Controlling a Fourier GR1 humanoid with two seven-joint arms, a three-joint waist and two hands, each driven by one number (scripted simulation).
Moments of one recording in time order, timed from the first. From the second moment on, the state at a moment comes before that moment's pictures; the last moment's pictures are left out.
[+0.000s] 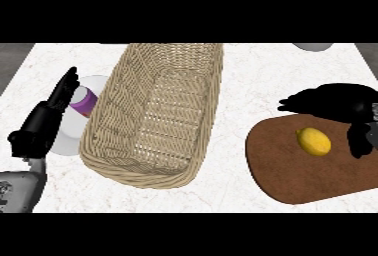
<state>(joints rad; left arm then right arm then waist) -0.21 0.38 -0.01 -1.52 -0.04 0.00 -0.03 -0.68 -0.88 0.58 -1.36 0.68 0.77 -0.30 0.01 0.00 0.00</state>
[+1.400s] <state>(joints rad) -0.20 0.33 0.07 -1.55 -0.09 -0.07 -0.02 -0.54 -0.72 0.45 -1.20 0.98 0.63 -0.44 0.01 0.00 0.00</state>
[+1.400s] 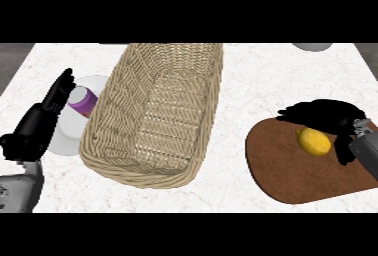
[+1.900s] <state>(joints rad) -0.20 0.30 0.07 -1.57 -0.12 -0.08 0.01 -0.54 -0.65 0.42 -1.13 1.04 0.60 -0.48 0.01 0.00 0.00</state>
